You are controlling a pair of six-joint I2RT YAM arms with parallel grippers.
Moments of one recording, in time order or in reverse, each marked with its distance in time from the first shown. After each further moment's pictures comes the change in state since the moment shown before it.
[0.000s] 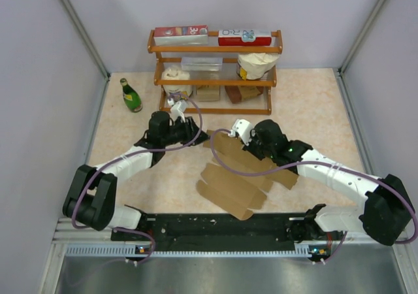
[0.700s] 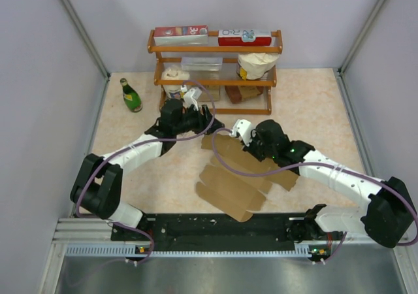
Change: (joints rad) left arm -0.089 0.114 0.215 -0.006 -0.053 -0.010; right arm 0.000 -0.023 0.001 -0.017 -0.057 0.036
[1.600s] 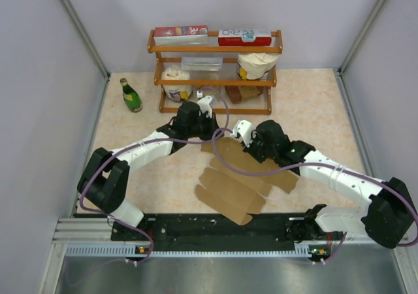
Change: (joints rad) left arm -0.116 0.069 0.098 -0.236 -0.192 0.186; right arm 0.000 -0.006 0.001 -0.029 -0.031 0.031
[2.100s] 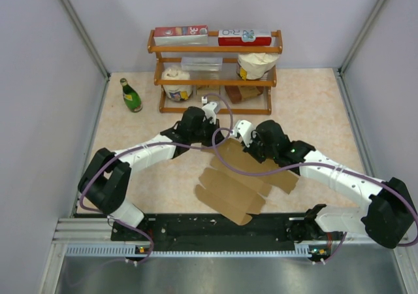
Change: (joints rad) left arm -0.062 -0.001 -0.018 -0.019 -0.030 -0.001; right arm 0.000 0.000 0.000 0.000 0.002 0.004
